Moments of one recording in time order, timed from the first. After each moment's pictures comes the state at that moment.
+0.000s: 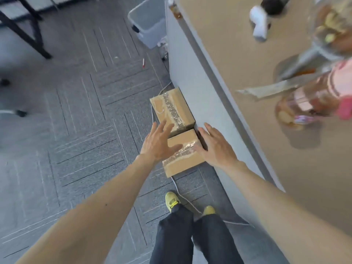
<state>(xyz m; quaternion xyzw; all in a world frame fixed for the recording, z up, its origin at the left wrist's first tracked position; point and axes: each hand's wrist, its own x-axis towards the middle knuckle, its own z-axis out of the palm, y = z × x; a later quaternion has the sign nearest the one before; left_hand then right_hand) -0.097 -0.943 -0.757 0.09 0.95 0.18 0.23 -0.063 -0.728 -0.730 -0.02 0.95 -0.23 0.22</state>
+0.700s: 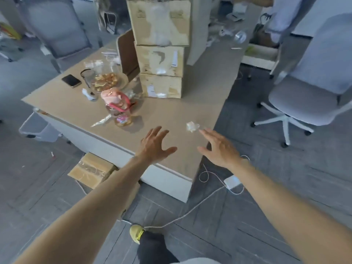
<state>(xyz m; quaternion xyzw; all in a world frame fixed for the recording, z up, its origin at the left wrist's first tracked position) 0.186 -0.607 -0.504 0.45 0.87 0.12 0.14 0.380 -0.440 -0.484 0.27 0.94 -0.22 -0.01</state>
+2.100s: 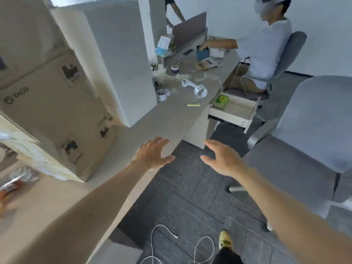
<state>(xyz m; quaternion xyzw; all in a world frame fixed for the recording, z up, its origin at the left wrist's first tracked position) 0.204 0.083 -0.463 0.45 0.88 0.07 0.11 0.401 0.266 -0.446 0.23 0.95 -0.21 0.01</state>
